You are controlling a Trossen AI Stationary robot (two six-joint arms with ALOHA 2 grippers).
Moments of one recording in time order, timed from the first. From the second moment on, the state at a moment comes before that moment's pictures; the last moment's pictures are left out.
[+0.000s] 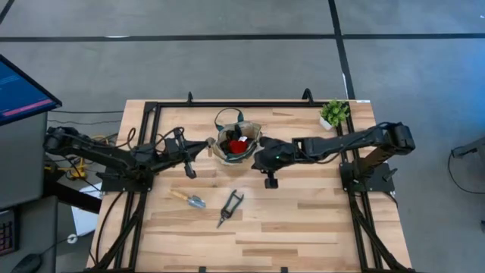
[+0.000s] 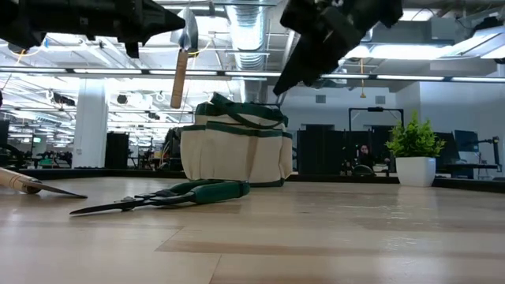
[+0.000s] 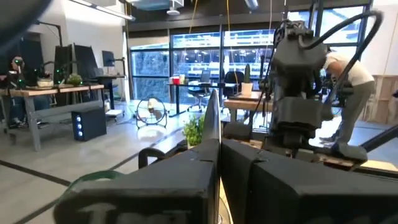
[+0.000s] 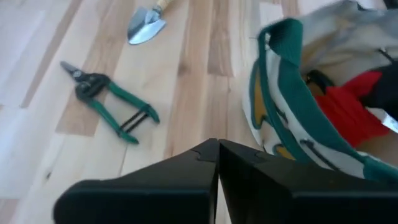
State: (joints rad) left arm -0.15 0.90 0.27 0.84 -0.54 0.08; right arm 0.03 1.56 1.03 -0.22 0.02 -0.12
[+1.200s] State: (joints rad) left arm 0.00 1.31 0.27 1.12 -0.51 0.04; right arm 0.17 1.33 0.76 0.06 0.14 0.05
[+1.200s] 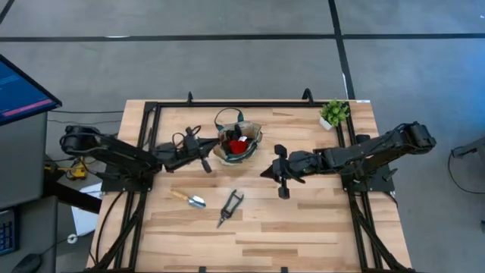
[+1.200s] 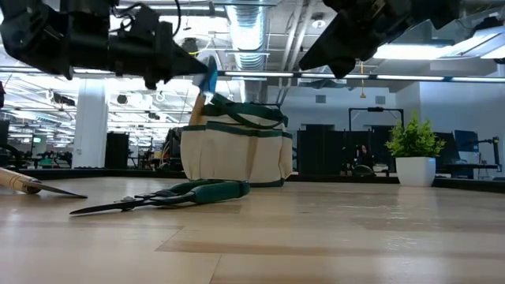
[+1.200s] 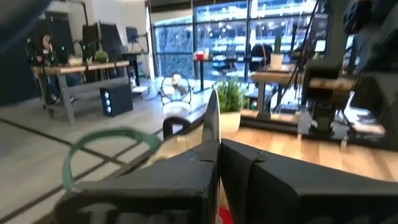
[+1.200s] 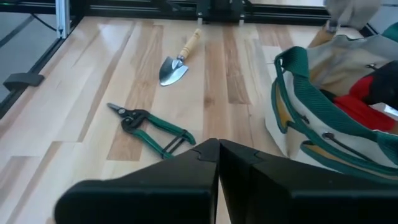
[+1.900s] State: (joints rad) left arm 0.00 1.45 0.23 1.13 -0.67 0.03; right arm 0.17 1.33 0.76 0.06 0.14 0.05
